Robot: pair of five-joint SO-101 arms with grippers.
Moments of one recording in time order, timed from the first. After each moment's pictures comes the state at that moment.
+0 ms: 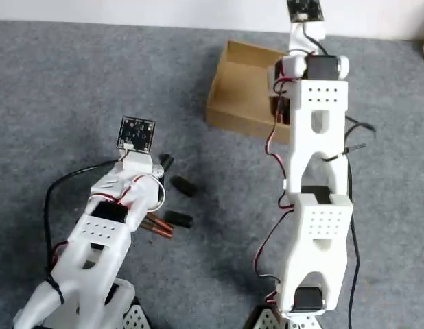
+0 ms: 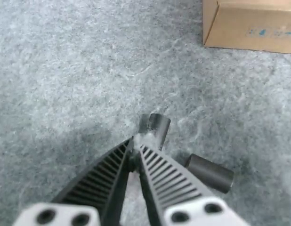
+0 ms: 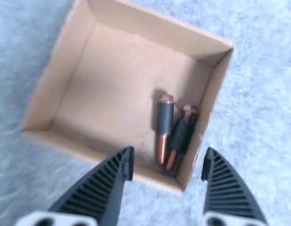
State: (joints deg) left arm 5.7 -39.9 70.5 19.9 6.0; right arm -8.3 36.2 -64.2 89.2 7.4
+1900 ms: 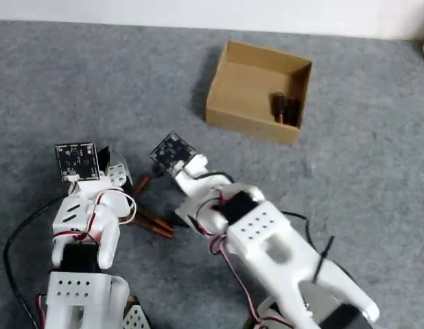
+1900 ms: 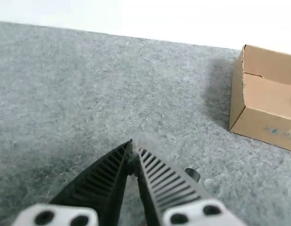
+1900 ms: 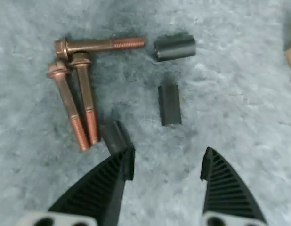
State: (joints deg) left arm -5.1 -79.2 80.6 29.8 10.4; right arm -45.8 -27.2 45.6 45.8 14.7
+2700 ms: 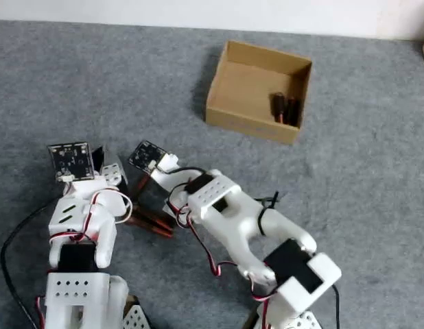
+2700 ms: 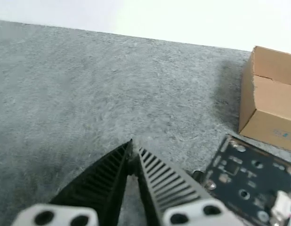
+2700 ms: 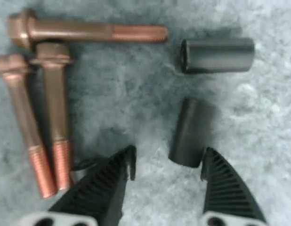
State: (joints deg) left arm -7.3 -79.2 80.6 29.9 10.5; right arm -46.5 6.8 31.9 35.4 21.9
